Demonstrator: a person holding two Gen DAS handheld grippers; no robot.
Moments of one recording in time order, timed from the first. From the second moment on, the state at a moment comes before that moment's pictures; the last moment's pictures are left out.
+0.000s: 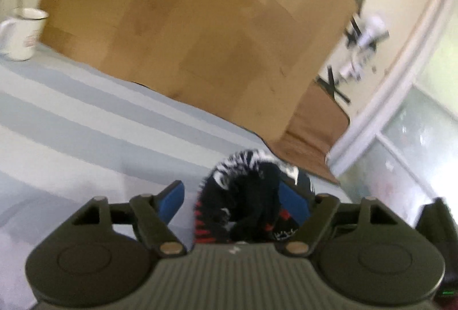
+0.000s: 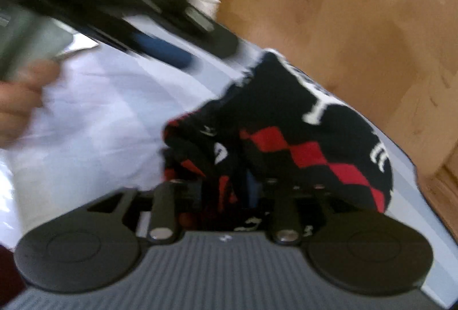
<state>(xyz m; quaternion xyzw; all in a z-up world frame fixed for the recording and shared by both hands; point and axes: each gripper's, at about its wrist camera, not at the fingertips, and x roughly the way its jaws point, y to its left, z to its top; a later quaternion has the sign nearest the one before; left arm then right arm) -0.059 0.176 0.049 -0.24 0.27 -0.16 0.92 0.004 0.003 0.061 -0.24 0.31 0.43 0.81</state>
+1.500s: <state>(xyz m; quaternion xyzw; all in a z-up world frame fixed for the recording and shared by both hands) -0.003 0.132 -0.004 -0.27 0.40 -0.24 0.84 0.102 -0.097 0.035 0.19 0.44 0.39 0.79</state>
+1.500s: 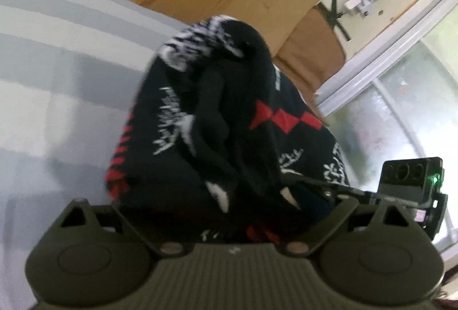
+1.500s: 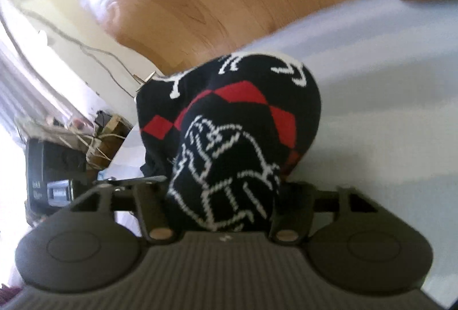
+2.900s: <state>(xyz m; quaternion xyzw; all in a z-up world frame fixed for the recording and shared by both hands) -0.040 0.043 0.011 -0.03 0.31 0.07 0.95 0.055 -0.113 0.020 0.05 0.34 0.15 0.93</state>
